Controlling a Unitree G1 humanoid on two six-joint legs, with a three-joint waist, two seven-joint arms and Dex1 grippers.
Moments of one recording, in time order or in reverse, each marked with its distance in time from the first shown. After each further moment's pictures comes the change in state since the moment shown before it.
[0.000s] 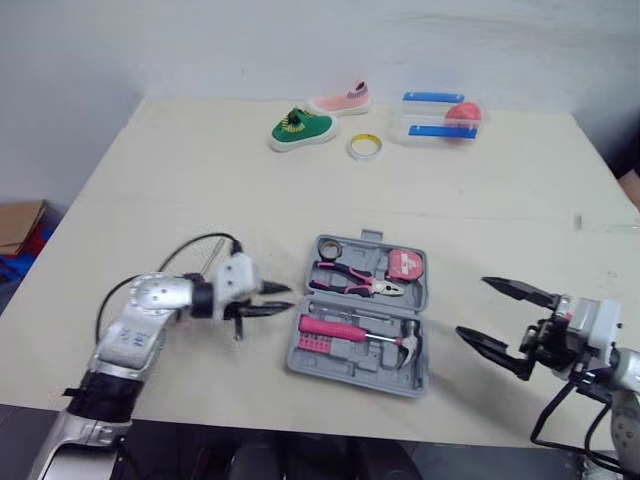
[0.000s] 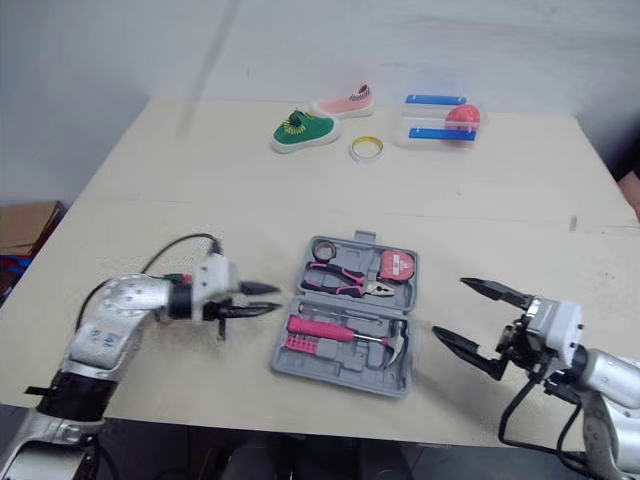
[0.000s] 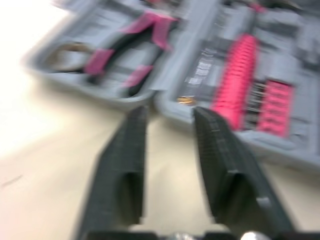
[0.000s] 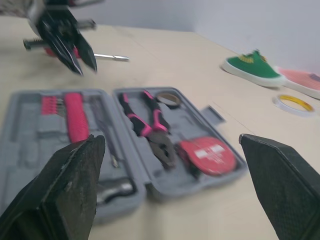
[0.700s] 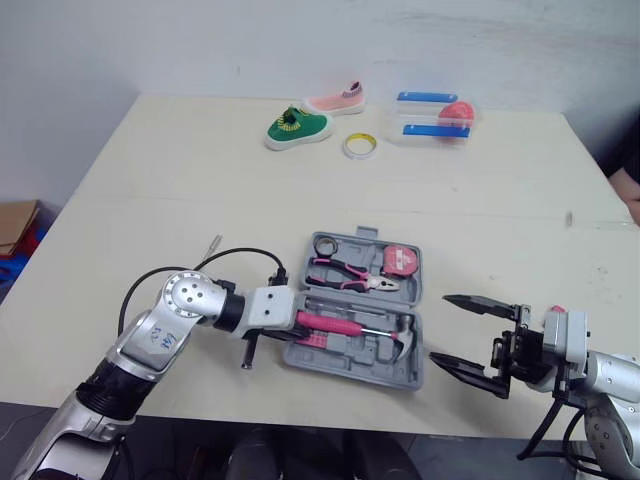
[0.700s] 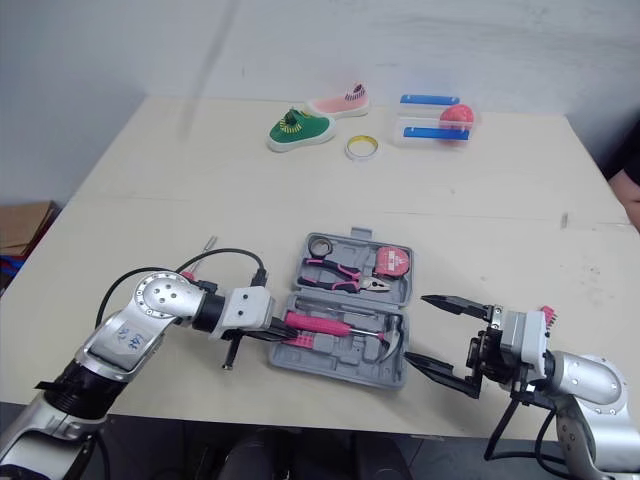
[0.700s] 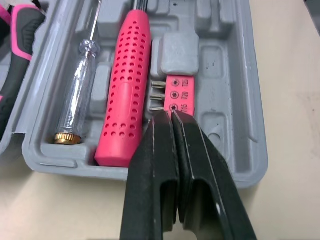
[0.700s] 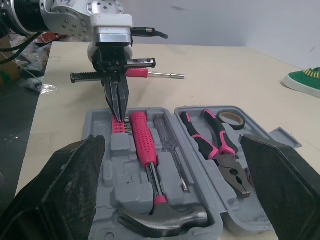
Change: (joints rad) left arm -0.149 0.069 -0.403 -0.141 0.207 0.170 -0.129; right arm -0.050 0.019 0.193 -0.081 0.057 0.047 0.117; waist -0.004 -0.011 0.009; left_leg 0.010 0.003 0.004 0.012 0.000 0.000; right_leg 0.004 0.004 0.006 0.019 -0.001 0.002
